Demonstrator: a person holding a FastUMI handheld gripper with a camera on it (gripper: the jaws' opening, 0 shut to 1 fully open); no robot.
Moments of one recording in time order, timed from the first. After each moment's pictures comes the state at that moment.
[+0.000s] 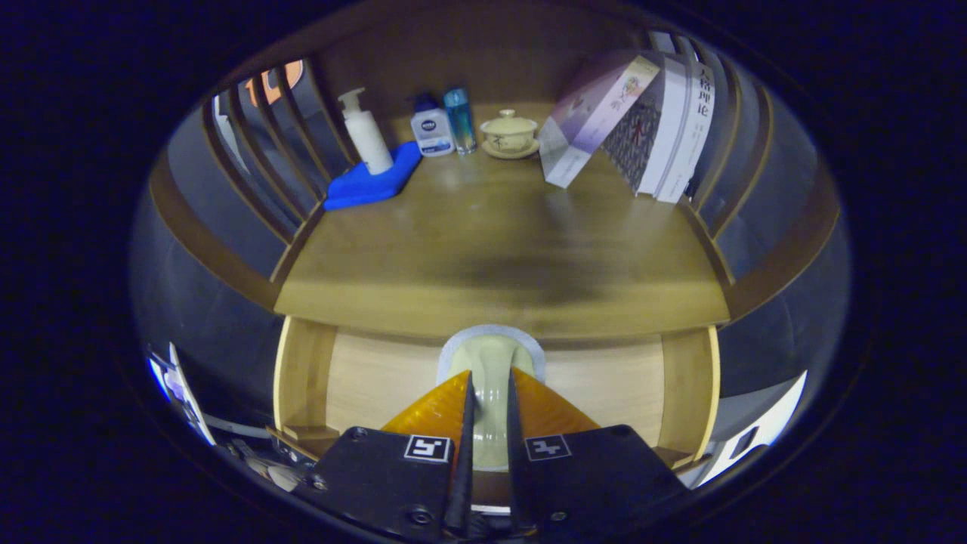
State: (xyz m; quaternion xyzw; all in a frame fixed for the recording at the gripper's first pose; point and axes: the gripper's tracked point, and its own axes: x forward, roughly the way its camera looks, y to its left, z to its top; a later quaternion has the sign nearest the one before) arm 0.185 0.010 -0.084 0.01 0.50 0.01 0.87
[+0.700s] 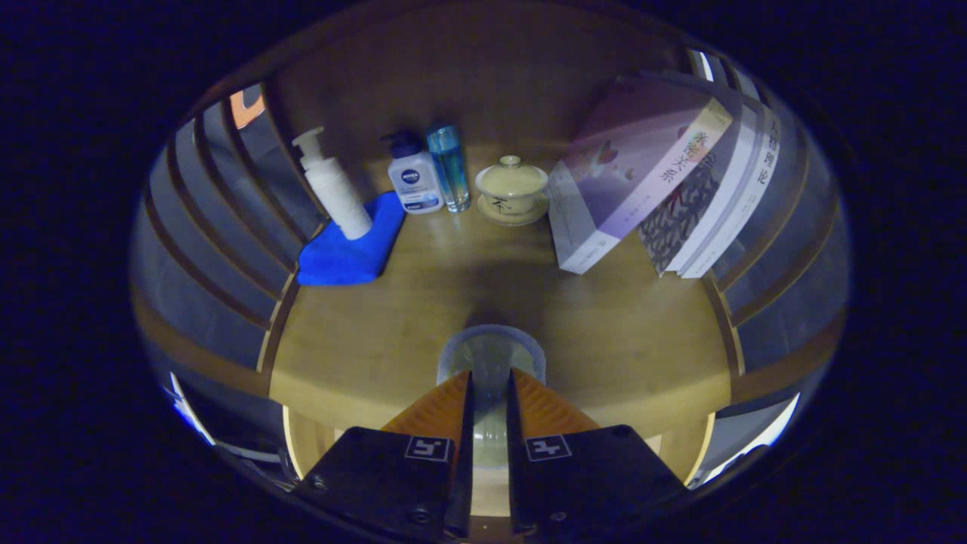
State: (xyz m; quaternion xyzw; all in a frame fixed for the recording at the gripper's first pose) arm 0.304 0.023 -0.073 0.02 0.48 -0.01 0.88
